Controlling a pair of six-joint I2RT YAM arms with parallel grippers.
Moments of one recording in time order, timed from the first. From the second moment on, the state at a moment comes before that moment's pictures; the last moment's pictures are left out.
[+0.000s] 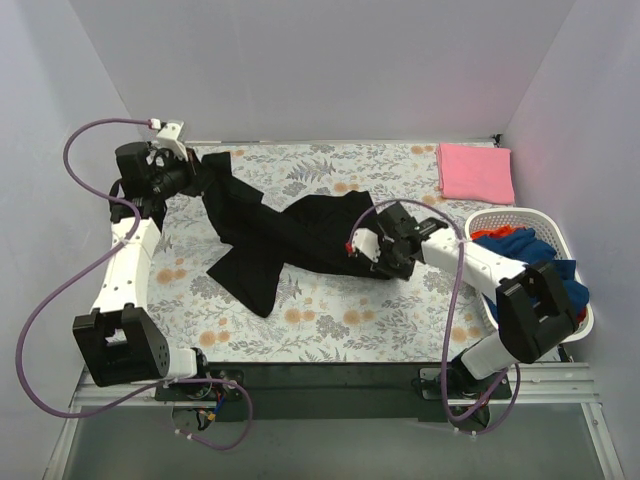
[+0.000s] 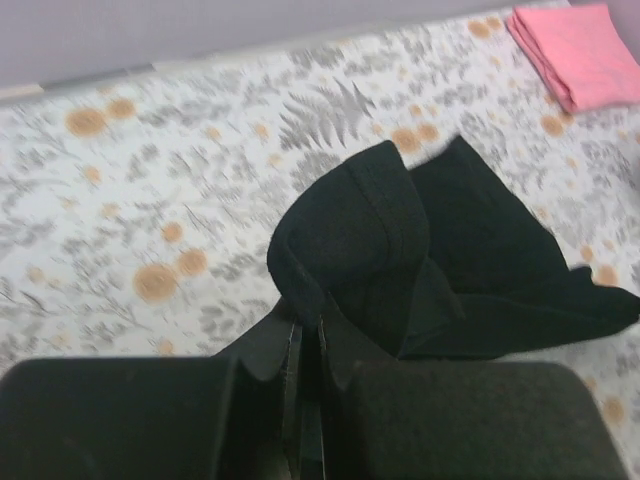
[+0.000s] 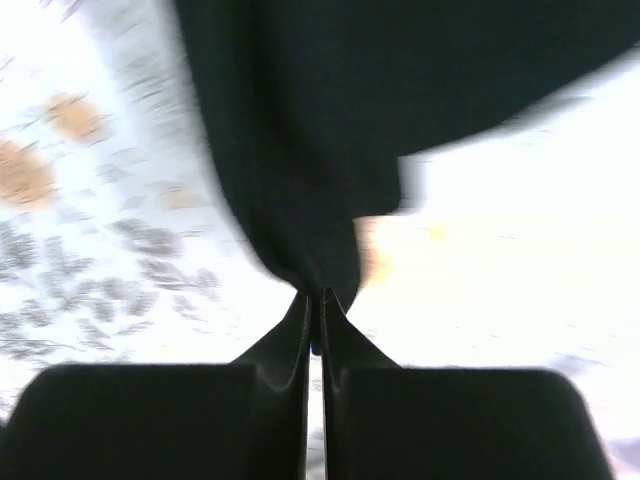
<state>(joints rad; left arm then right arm) 0.14 1.34 1.18 -0.23 0.66 0.01 0.60 1.50 0.95 -0.72 -0.08 -0.69</state>
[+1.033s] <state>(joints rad) 0.22 0.70 1.47 0.15 0.30 -0.12 0.39 0.96 1.95 -0.53 0.10 -0.73</state>
